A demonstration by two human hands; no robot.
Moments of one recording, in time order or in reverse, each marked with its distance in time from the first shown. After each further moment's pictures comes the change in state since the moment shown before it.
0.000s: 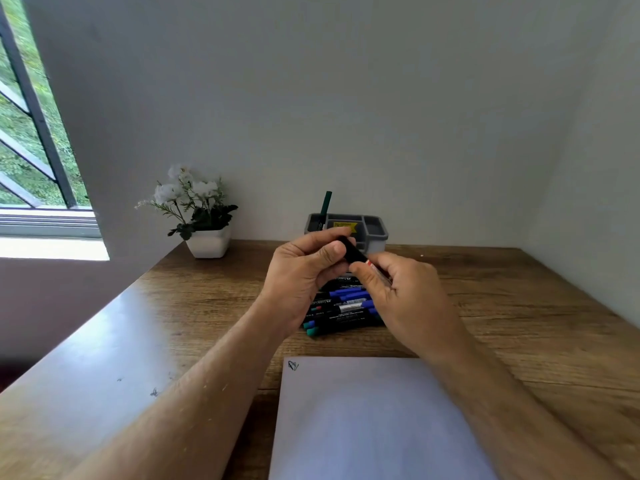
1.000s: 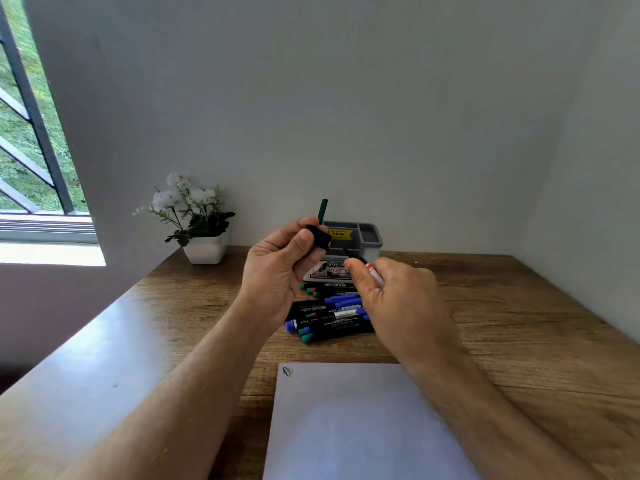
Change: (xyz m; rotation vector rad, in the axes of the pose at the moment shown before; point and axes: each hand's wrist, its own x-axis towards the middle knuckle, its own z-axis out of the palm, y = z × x) left_hand 0.004 0.012 -0.008 -0.127 0.052 0.124; right_hand -0.006 -0.016 0.000 -0.199 0.153 0.017
